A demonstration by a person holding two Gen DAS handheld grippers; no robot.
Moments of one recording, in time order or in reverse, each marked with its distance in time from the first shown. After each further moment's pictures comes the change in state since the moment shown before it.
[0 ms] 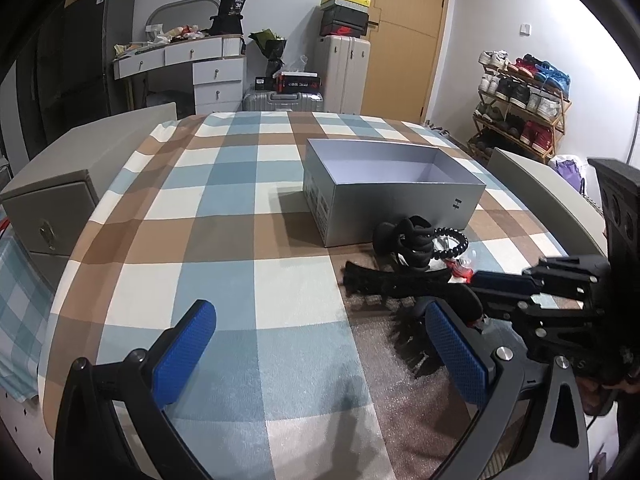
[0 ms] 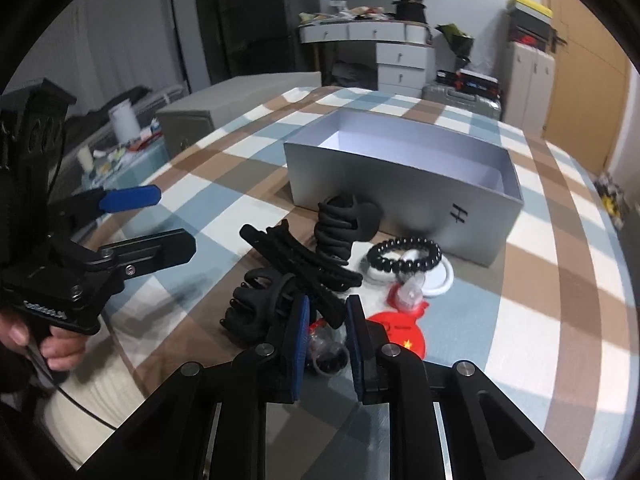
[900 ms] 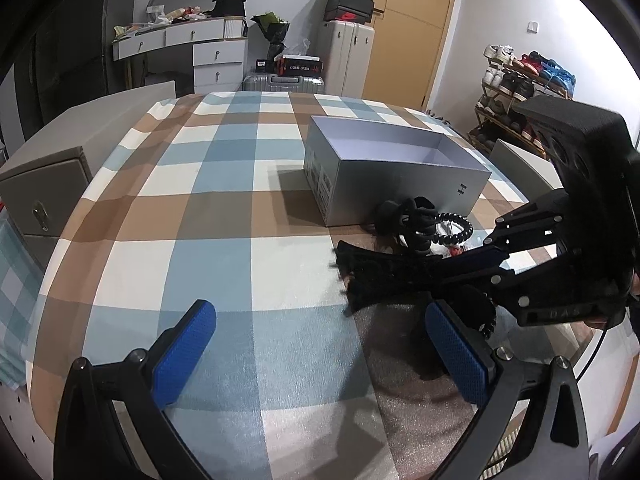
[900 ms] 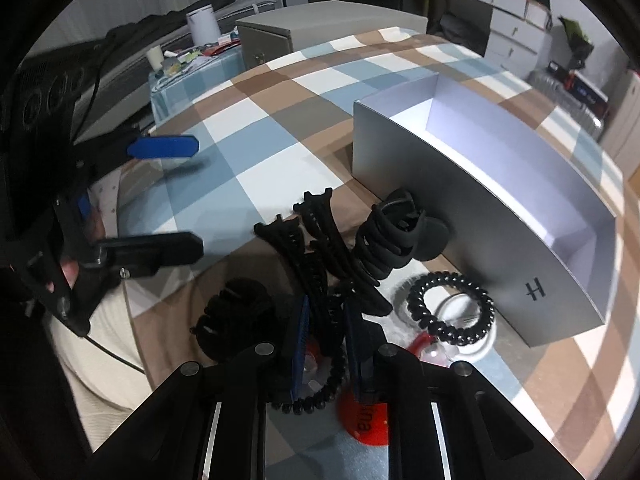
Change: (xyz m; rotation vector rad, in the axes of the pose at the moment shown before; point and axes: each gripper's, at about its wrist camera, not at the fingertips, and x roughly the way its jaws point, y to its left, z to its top) left arm 0.005 0.003 -0.006 -0.031 0.061 -0.013; right arm 0.043 -0.005 0.035 -0.255 0.275 0.264
